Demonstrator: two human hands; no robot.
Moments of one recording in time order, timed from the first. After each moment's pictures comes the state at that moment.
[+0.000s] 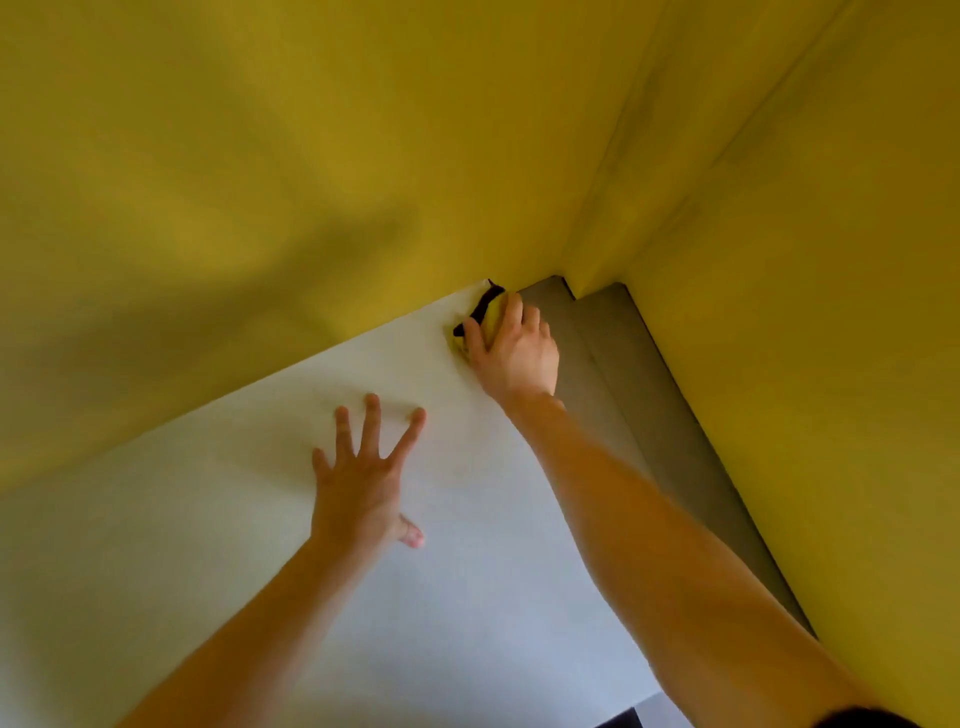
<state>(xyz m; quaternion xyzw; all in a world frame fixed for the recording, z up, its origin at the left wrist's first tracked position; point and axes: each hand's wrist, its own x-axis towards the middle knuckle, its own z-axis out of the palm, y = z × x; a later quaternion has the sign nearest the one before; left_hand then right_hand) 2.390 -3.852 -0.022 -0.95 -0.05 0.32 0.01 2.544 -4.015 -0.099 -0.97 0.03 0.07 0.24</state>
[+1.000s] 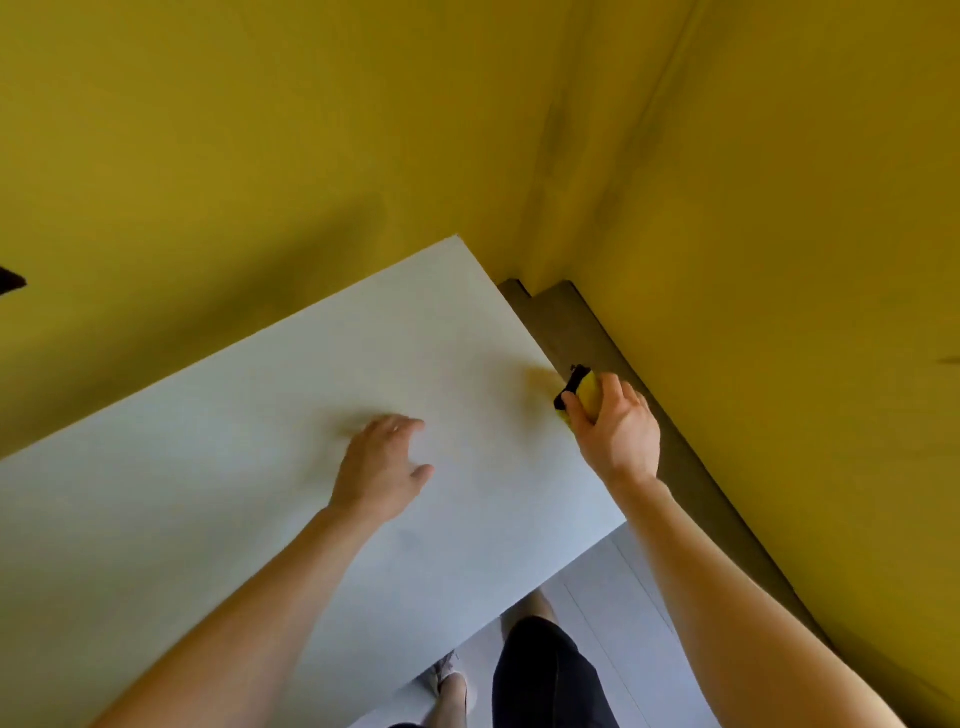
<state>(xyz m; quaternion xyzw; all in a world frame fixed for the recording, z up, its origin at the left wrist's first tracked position) 2.281 -3.848 -0.023 -0.96 0.00 0.23 -0.18 2.312 -4.165 -0.037 -0.98 0.12 0.00 0.19</state>
